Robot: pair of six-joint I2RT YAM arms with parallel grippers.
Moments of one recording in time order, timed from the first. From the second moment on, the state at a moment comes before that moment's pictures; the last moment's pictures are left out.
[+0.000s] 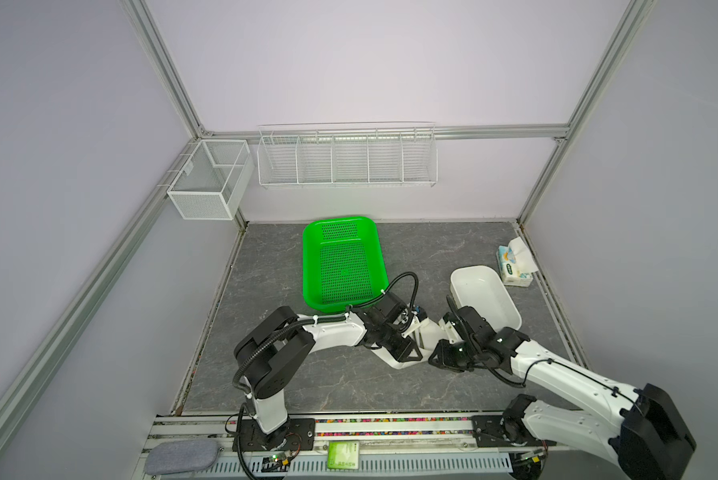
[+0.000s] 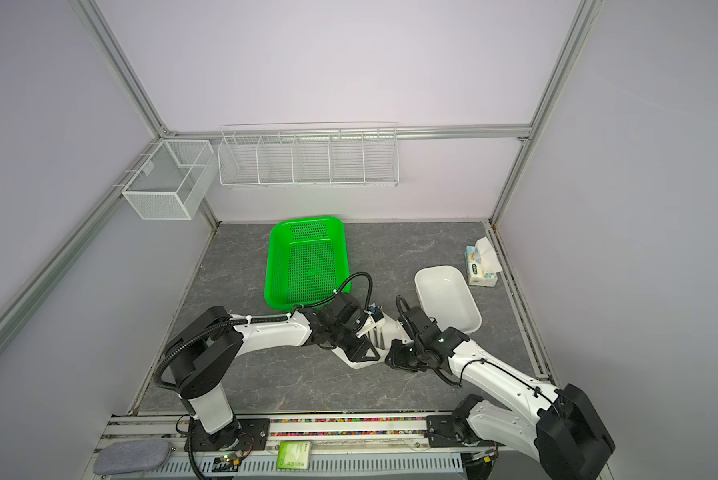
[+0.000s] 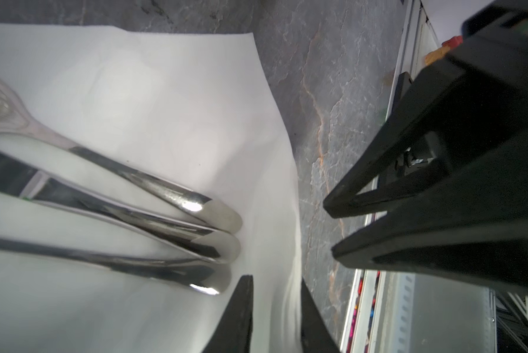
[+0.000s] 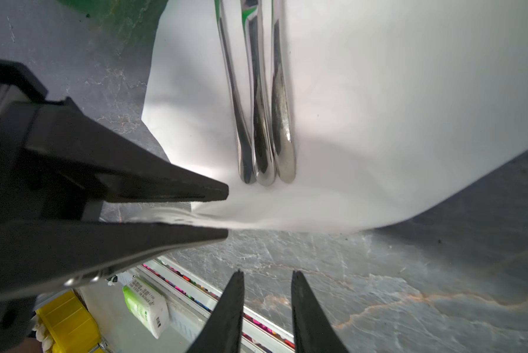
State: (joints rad) left arm -0.96 1.79 0.99 -0.17 0.62 -0.15; right arm 0.68 1.09 0.58 -0.61 -0.32 0.77
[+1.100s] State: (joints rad) left arm -0.95 1.77 1.01 -0.24 0.49 -0.16; right arm 0.68 1.26 0.61 -0.42 -0.29 0.86
